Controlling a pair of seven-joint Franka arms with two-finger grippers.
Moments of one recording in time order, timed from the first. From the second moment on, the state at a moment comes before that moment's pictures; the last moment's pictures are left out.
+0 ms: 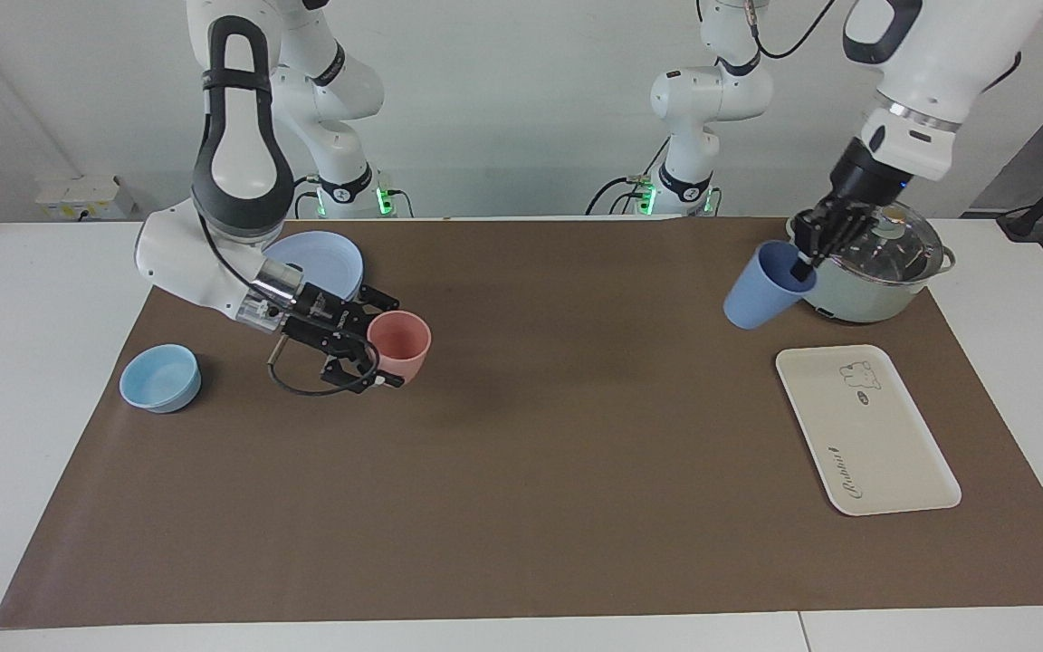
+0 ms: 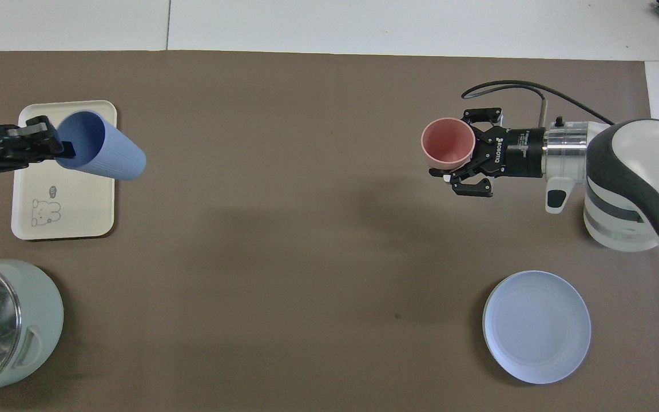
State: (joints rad) left arm 0.06 -0.07 -0.07 -1.78 -0.24 1.95 -0.22; right arm 0.01 0.21 0.02 -1.91 1.18 2.03 1.22
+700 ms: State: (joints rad) left arm 0.34 0.22 -0.08 -1.91 -0.24 2.34 0.10; right arm -0.19 0.41 0.02 -1.96 1.20 1.92 0.85
